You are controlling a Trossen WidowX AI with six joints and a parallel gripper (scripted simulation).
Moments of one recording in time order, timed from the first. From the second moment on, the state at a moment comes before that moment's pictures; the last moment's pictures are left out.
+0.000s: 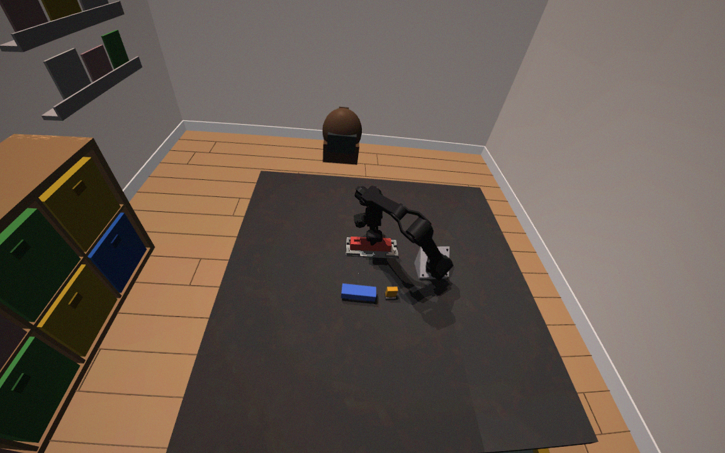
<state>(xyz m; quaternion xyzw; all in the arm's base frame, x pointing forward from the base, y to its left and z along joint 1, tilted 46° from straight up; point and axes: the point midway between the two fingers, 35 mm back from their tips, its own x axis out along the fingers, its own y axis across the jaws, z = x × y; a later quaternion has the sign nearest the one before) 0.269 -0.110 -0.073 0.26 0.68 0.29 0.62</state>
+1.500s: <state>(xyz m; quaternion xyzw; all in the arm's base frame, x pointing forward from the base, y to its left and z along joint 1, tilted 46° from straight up) 0.328 0.039 0.144 0.28 0.68 0.26 0.63</state>
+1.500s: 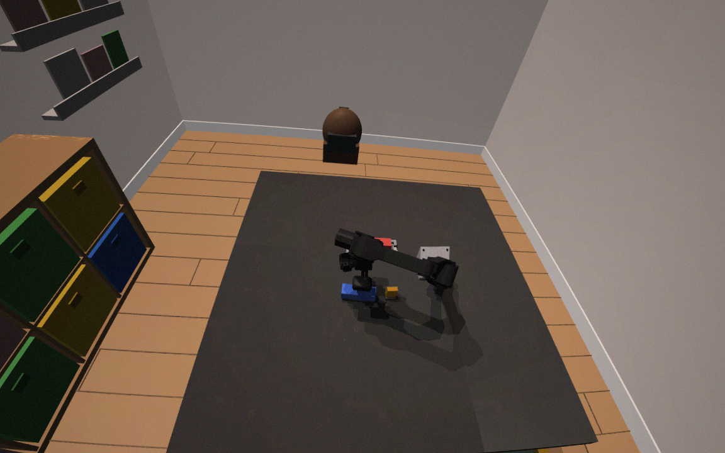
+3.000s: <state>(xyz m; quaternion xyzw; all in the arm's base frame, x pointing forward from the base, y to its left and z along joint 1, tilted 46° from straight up) 0.319 0.108 0.082 0.28 0.68 0.27 0.62</state>
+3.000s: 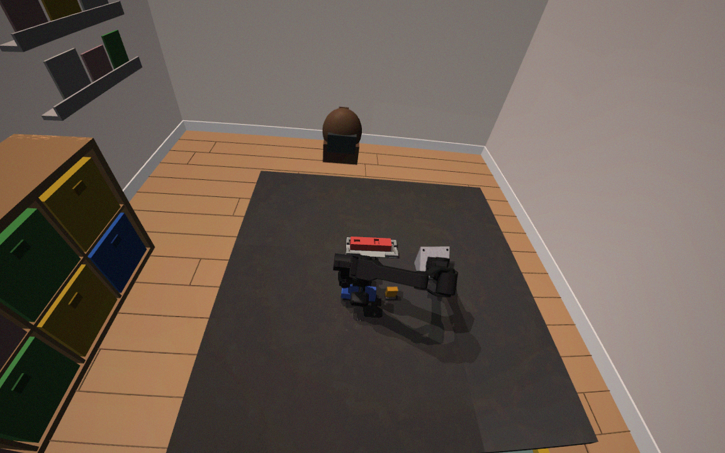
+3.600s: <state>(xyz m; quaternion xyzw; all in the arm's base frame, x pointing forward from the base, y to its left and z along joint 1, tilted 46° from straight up) 0.317 0.108 0.082 0.29 0.68 0.27 0.62</state>
